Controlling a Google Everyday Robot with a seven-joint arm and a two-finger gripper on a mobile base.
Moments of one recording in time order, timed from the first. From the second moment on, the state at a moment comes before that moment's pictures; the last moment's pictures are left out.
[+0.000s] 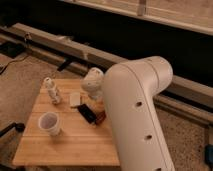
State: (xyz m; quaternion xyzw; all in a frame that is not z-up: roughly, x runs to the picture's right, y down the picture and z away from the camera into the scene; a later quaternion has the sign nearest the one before) arm -0.051 0.079 0.937 -0.20 0.08 0.30 0.93
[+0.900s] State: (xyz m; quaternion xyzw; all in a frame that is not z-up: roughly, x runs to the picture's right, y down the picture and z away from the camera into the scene) arm -0.073 0.120 0.908 -0.20 0.06 0.23 0.95
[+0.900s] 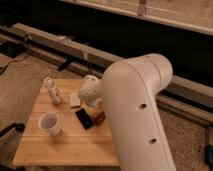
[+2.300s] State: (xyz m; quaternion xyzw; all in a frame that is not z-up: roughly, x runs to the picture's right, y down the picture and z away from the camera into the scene) arm -0.096 0.168 0.869 -0.26 0.04 0.19 0.95
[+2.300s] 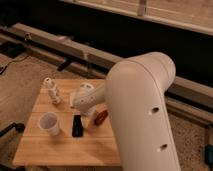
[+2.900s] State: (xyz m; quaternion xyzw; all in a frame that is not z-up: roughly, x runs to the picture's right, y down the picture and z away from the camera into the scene) arm -0.106 0.092 0.911 -0.21 0.02 0.23 0.95
